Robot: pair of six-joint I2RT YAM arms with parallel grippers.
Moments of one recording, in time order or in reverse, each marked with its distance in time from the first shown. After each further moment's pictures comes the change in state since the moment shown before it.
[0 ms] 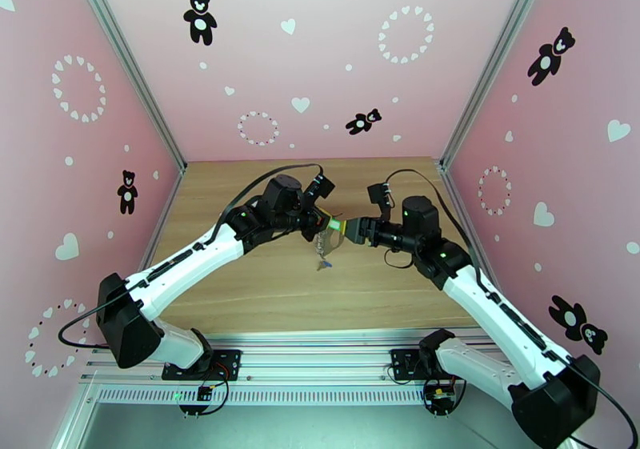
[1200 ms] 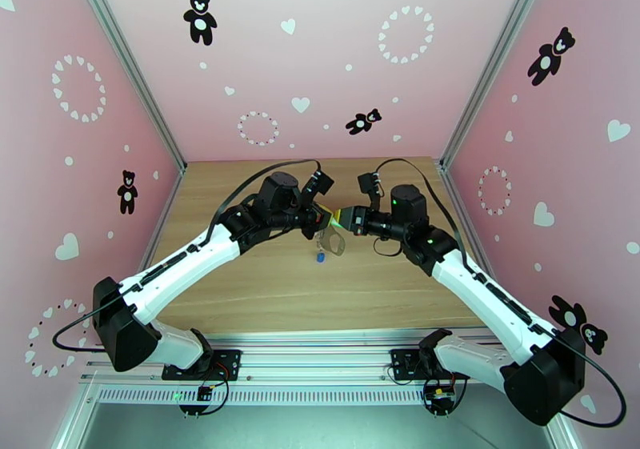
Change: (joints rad) left arm 0.000 -0.022 0.016 0.014 0.033 -0.031; right arm 0.035 0.108 0.087 0.074 0.005 0.065
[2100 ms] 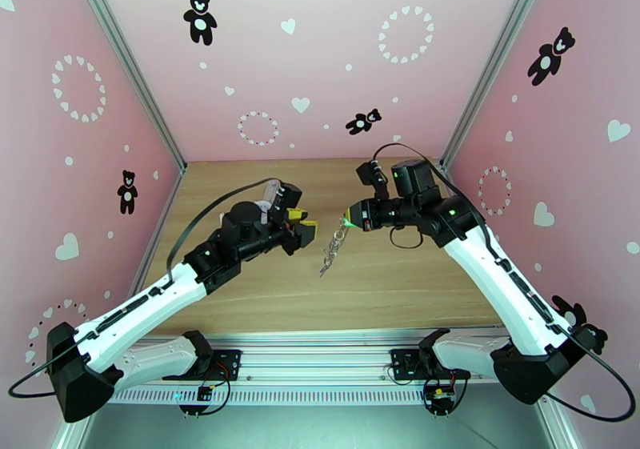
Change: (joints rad) left arm -0.016 -0.348 -0.451 0.381 -0.132 -0.047; right arm 0.006 0.112 0.500 -0.777 0.131 -0.309
